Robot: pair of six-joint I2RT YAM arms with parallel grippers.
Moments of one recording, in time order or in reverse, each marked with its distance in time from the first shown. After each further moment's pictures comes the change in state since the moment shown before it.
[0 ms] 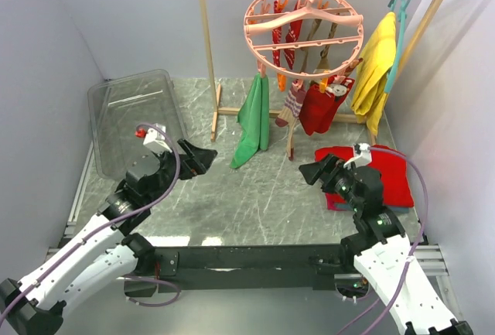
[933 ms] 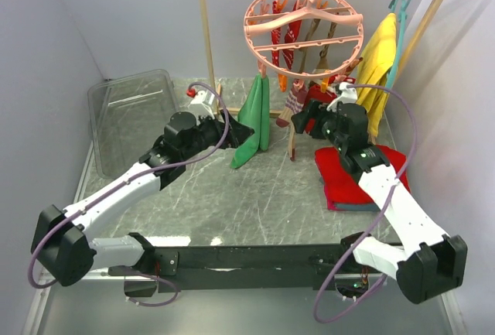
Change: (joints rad) left arm 0.000 0.541 0.315 0.257 0.295 0.142; right arm 0.018 0.617 0.497 0.165 0.095 -0.288
